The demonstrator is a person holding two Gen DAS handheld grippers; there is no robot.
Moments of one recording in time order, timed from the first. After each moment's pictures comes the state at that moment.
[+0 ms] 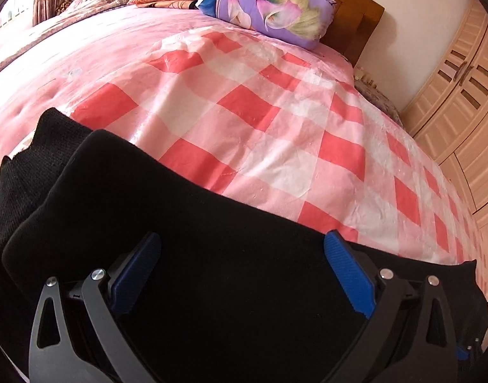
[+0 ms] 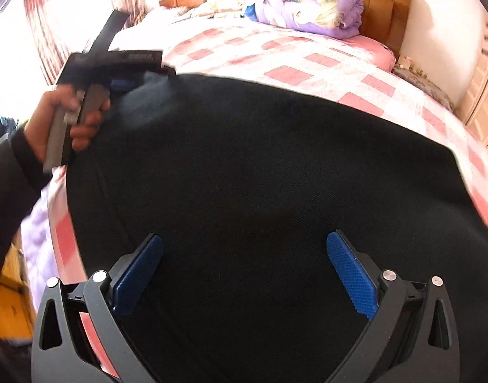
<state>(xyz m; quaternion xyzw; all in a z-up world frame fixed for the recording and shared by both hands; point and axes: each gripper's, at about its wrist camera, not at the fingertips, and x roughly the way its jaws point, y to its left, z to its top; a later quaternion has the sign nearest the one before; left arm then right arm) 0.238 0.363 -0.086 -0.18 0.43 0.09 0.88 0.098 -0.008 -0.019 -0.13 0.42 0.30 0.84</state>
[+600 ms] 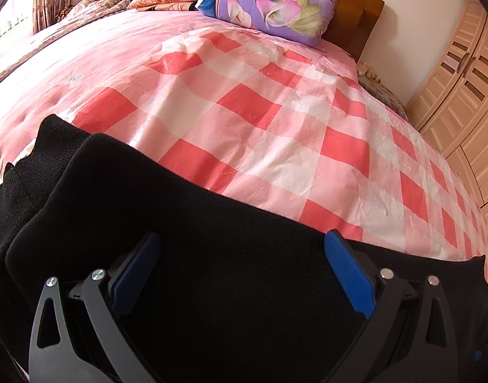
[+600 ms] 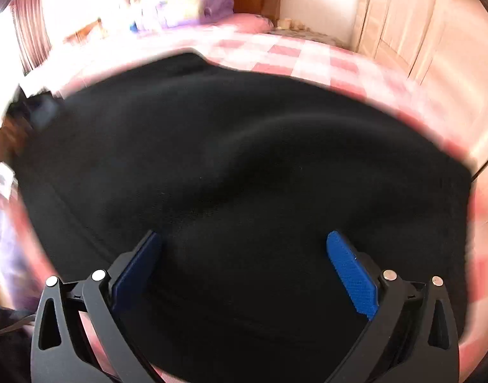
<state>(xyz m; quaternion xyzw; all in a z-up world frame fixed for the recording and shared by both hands) 0.240 0.359 -0.085 -0.17 0.44 0.10 0.88 0.041 -0.243 -0.032 -0.03 0.46 0.14 0.88</state>
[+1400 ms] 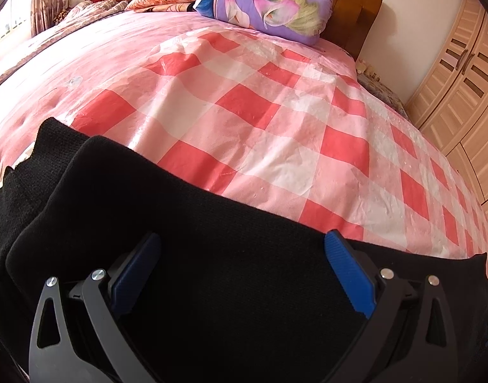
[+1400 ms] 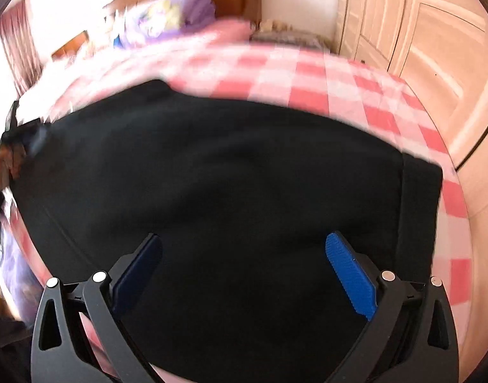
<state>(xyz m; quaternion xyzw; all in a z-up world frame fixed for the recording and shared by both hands) 0.240 0.357 -0.084 -0.16 0.44 0.10 0.88 0.069 -0.265 -0.035 -0.08 0.49 0.09 0.86</state>
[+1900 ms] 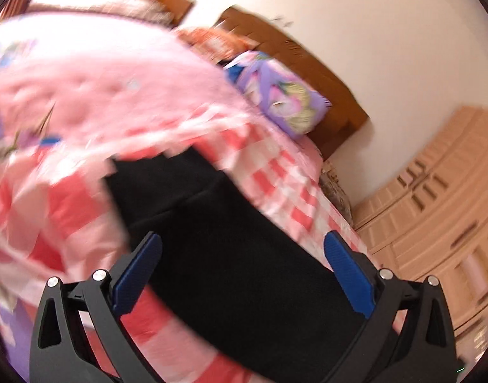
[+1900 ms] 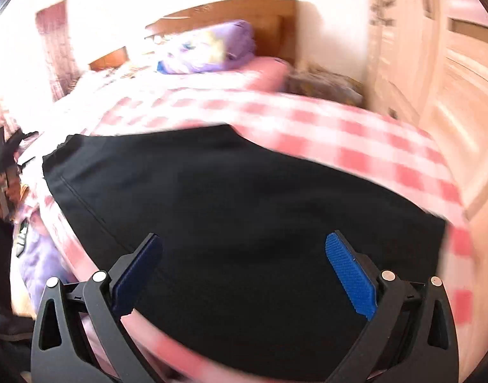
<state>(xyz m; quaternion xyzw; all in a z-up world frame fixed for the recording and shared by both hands) 0.048 0.470 -0.027 -0.40 0.26 0.07 0.88 0.056 -0.189 0.028 -0.05 0.38 0.18 0.91</state>
